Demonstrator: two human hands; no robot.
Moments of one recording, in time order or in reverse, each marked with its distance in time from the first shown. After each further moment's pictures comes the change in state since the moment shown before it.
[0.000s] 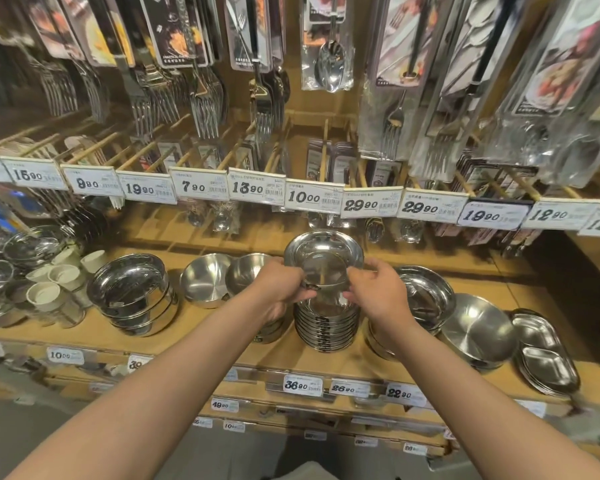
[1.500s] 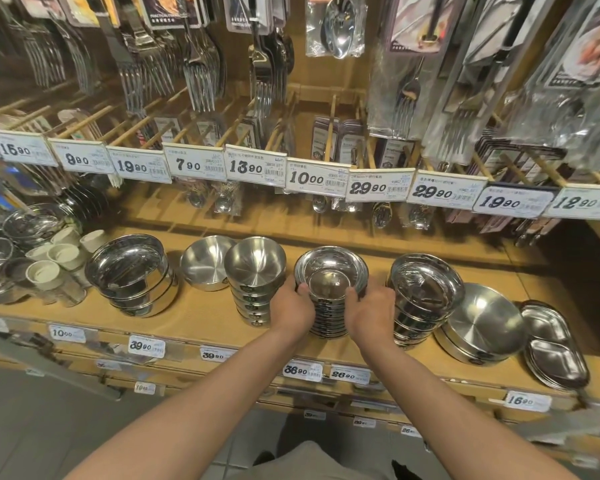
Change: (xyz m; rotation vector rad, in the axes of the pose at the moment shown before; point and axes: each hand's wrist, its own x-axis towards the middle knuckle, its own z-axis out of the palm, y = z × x) left_hand 0.025 -0.090 0.020 0.376 0.295 0.202; right_hand -0.012 0.050 0.022 -0.420 0.103 -0.082
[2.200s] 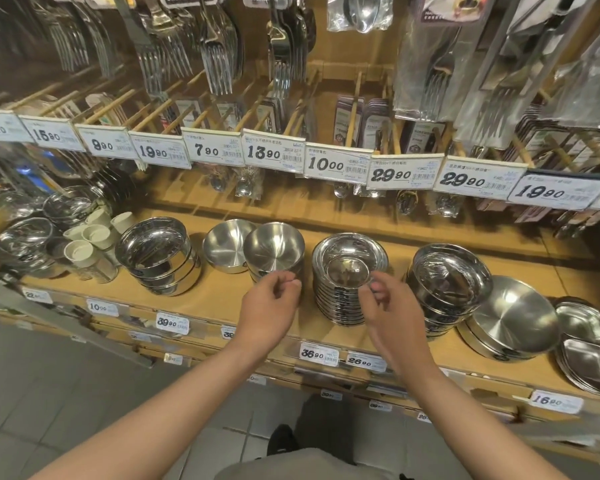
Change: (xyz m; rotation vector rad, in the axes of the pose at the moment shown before) left_hand -0.034 -0.013 -0.075 -0.049 -0.001 0.123; right_hand -0.030 0.006 -0.027 0.158 -0.156 -0.185
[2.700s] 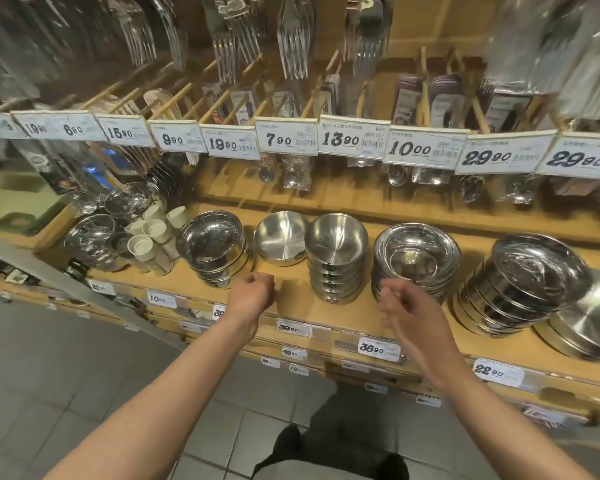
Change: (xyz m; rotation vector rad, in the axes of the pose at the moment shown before) left_hand 0.060 -0.062 -0.103 -0.319 0.120 -0.426; right_hand -0.021 -0.025 0.061 0.328 -0.195 0.144
